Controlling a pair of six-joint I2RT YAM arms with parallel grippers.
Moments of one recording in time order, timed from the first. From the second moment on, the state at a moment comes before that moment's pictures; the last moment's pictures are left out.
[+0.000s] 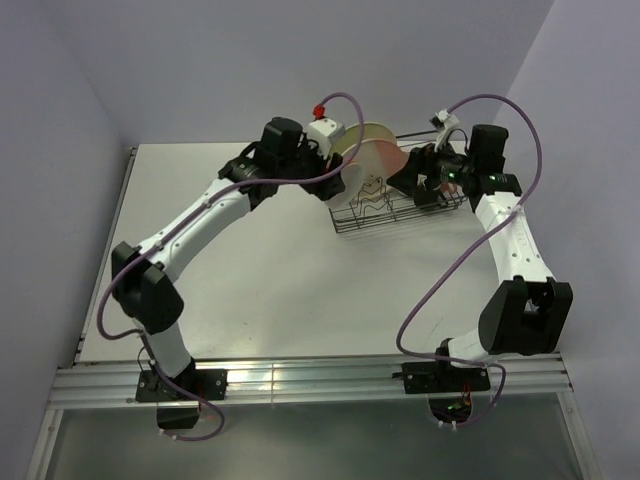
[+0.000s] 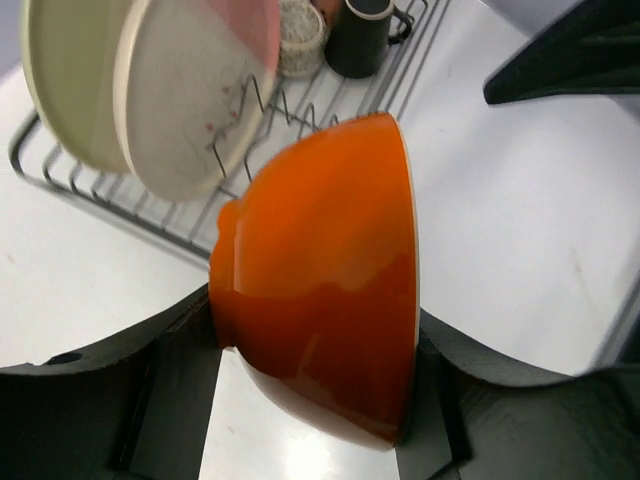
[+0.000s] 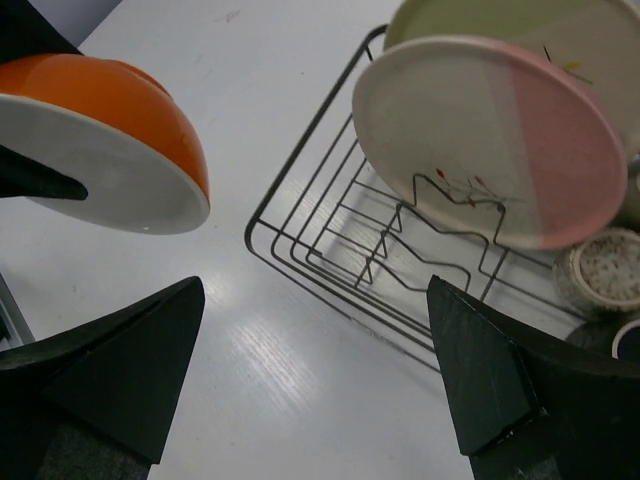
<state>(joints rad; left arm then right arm) -0.65 1.72 1.69 -0.43 0.31 -0.05 -0.06 1.45 1.34 -0.40 -0.85 -0.12</state>
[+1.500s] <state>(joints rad) -0.50 1.79 1.60 -0.16 0.22 -0.46 -0.16 1.44 1.14 -0.43 -0.98 -0.18</state>
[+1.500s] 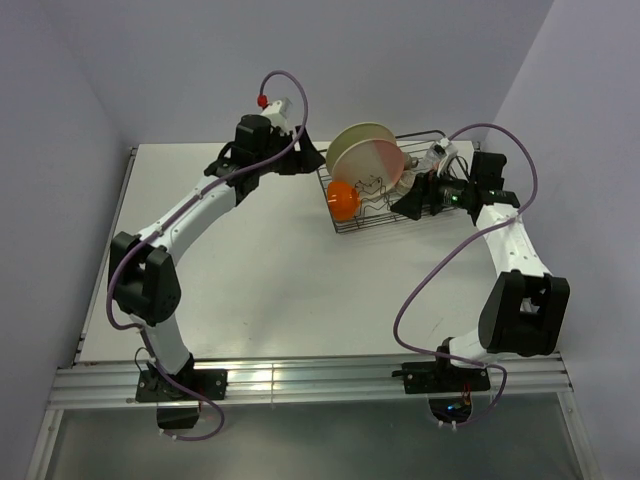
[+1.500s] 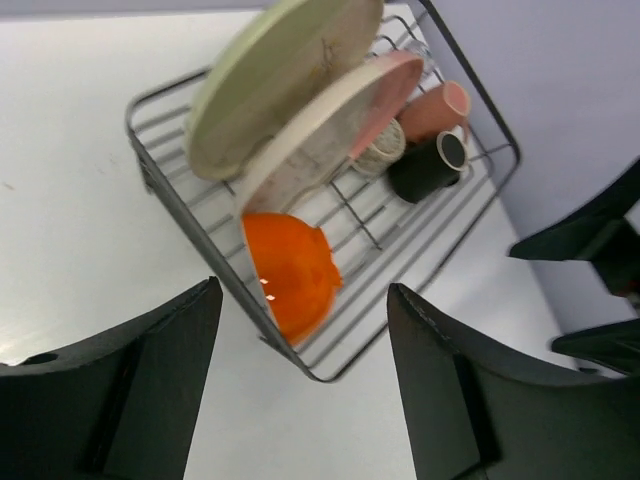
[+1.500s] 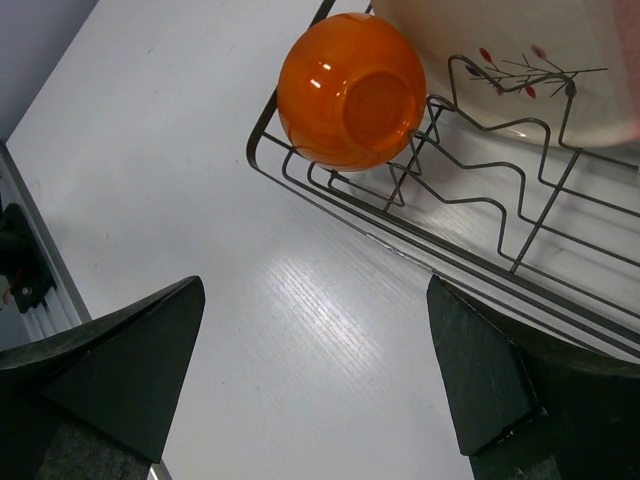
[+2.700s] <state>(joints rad) -0.49 2.08 1.73 -0.21 0.42 -0.73 -0.15 1.45 1.12 -0.39 -0.94 -0.12</state>
